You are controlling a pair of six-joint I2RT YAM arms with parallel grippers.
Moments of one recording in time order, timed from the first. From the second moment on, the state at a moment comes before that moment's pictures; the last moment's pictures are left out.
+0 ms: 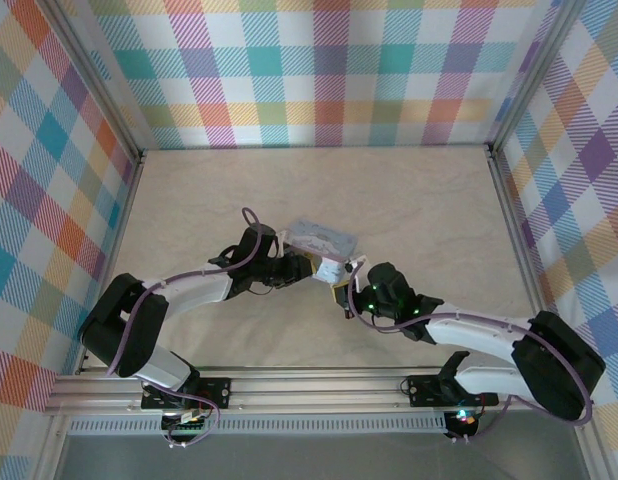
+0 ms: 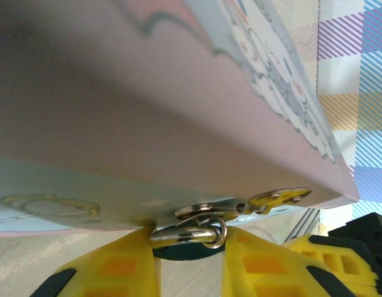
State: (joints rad) left arm -0.60 1.50 0.72 0.05 0.50 -0.88; right arm 0.84 1.20 0.39 0.26 -0.11 0.38
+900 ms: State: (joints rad) left arm -0.60 1.51 0.76 0.00 0.51 -0.97; right arm 0.88 1.37 0.39 0.44 -0.05 0.36
